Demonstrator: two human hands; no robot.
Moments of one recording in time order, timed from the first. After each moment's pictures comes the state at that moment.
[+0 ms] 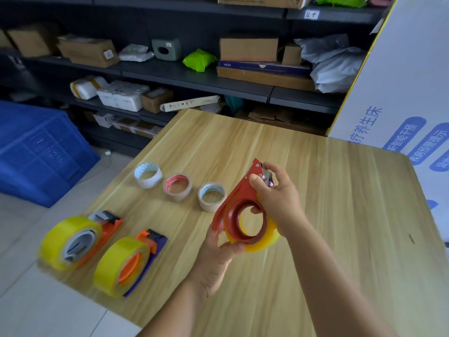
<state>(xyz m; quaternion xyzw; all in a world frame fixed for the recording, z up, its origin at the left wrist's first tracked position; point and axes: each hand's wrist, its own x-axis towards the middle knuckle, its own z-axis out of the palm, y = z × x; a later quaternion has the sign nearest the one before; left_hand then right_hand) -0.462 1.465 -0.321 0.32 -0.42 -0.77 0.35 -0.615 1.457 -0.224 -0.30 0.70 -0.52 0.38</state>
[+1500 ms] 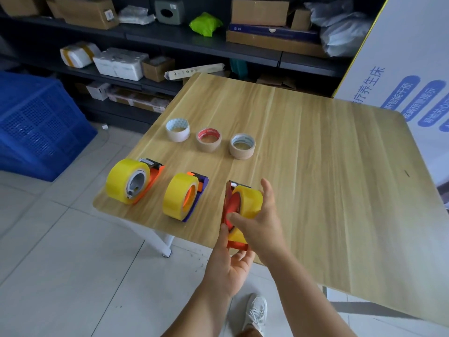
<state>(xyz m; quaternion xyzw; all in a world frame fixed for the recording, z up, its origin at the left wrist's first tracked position) -0.312 1.570 -0.319 0.42 0.06 -0.84 0.32 -0.388 1.578 -0.259 -0.29 0.76 -0.44 0.38</state>
